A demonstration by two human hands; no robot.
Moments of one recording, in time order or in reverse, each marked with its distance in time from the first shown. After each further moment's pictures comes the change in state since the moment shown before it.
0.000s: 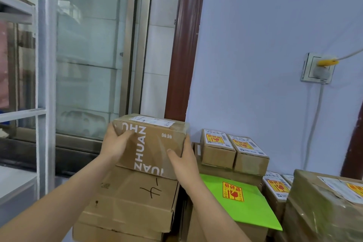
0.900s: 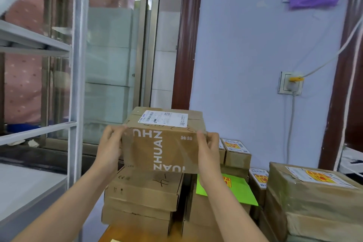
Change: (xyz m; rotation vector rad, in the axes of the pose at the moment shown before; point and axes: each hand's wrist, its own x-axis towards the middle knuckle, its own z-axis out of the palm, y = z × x) left_hand -0.122 0.081 -0.075 -0.352 -0.035 0.138; right_hand -0.104 -0.095 -0.063 0.471 0.211 -0.067
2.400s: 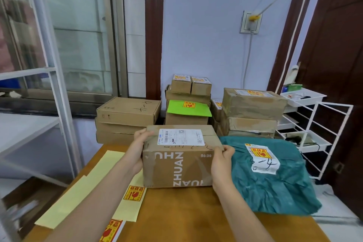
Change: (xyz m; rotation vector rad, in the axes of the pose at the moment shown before) left_hand -0.203 -0.080 0.025 -0.147 -0.268 -0.631; right_hand -0.183 0.062 -0.162 -0.215 0.356 0.258
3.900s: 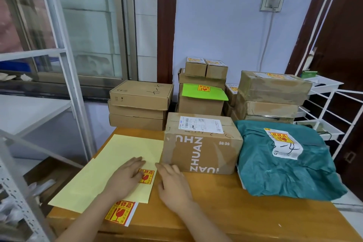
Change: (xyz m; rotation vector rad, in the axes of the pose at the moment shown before) left_hand -0.004 -0.087 -0.148 1.471 -0.082 0.277; right_hand -0.081 0.111 0.086 -1.026 -0.750 -0.620
